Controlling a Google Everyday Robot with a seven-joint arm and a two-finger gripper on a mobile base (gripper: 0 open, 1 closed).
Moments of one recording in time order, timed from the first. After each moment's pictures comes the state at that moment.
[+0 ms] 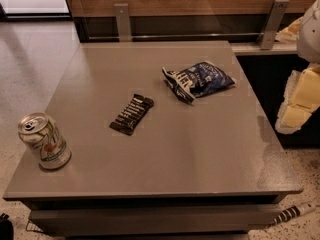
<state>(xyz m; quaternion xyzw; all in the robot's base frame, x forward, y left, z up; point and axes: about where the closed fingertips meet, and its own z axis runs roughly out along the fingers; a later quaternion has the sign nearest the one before) 0.438 -0.214 0.986 -0.60 0.78 -0.05 0.17</state>
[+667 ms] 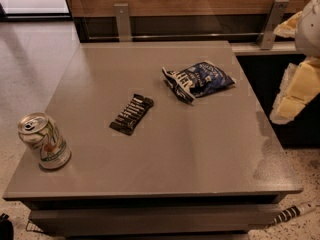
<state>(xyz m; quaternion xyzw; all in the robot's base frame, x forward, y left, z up) 0.455 -0.214 0.989 -0.60 0.77 -0.04 0.20</state>
